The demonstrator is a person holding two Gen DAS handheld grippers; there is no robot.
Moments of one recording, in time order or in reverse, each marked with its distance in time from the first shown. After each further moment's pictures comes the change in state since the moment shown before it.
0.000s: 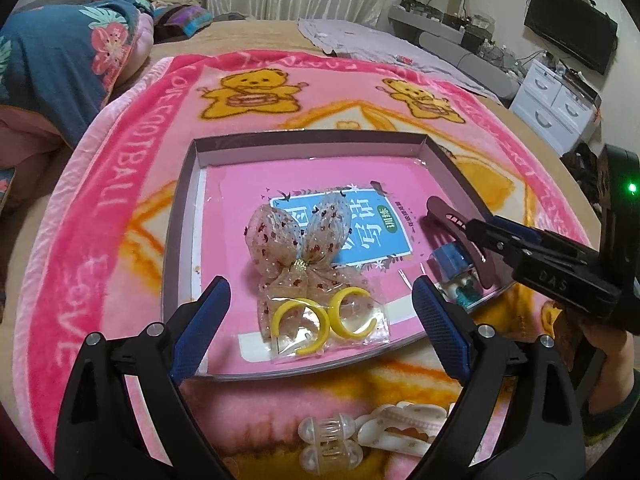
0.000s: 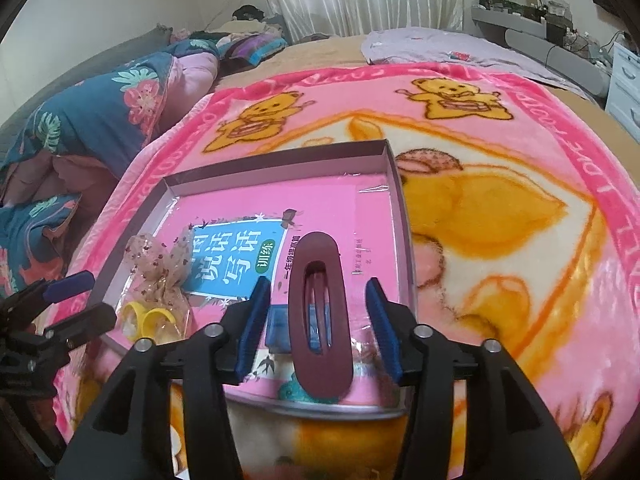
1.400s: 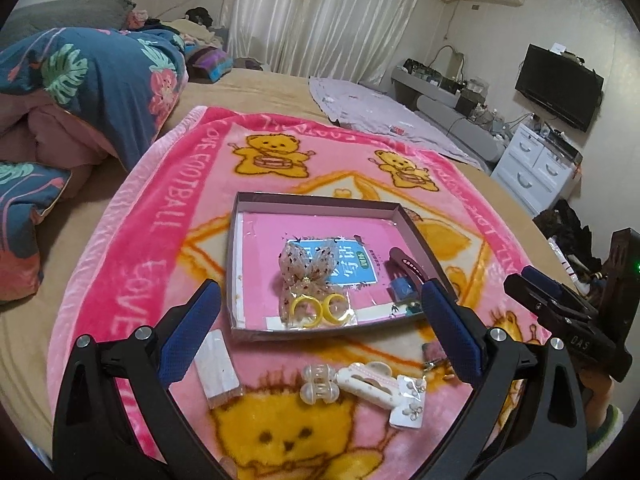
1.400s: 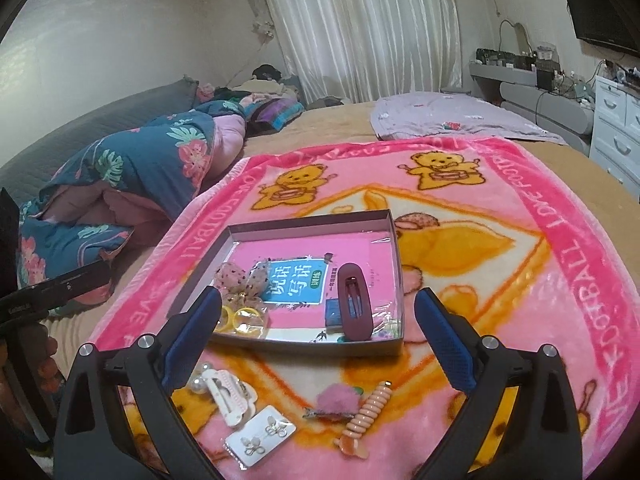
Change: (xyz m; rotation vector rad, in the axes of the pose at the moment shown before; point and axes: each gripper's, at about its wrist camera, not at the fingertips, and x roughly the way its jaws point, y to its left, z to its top) left arm -0.128 0.013 -0.018 -0.095 -0.202 -0.040; right arm -0.142 0.036 -0.030 -0.038 -0.221 0.028
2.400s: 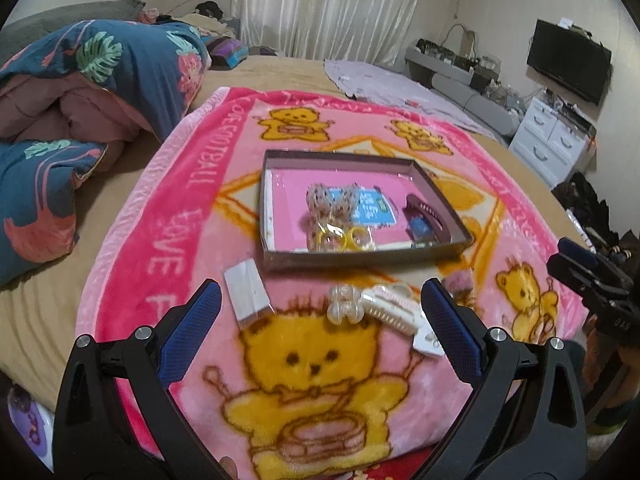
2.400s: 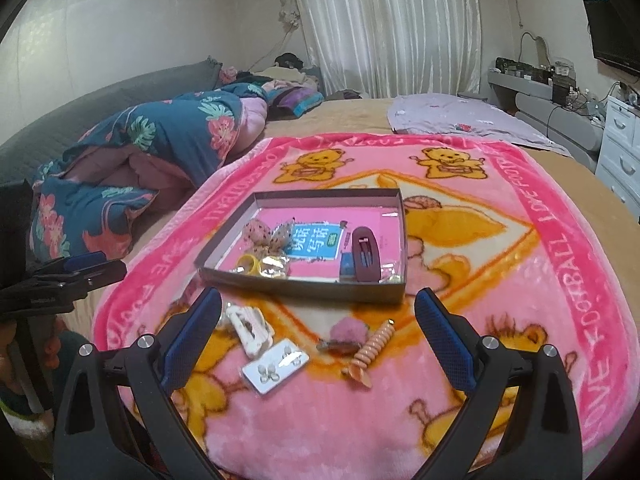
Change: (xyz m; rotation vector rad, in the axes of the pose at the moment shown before) left arm -0.033 0.000 -0.060 0.043 0.068 0.094; right arm -0.051 0.020 -0.041 -0.088 0.044 0.018
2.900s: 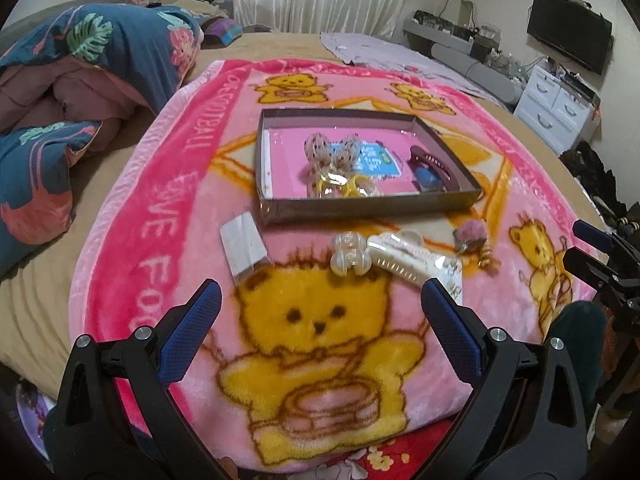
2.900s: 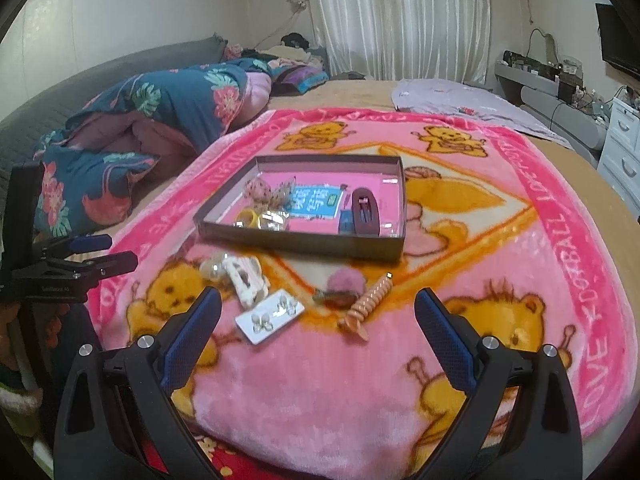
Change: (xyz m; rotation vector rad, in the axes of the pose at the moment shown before) left arm 0.016 -0.005 -0.033 0.043 0.091 0.026; right arm 0.001 0.004 -0.037 -0.046 0.081 -0.004
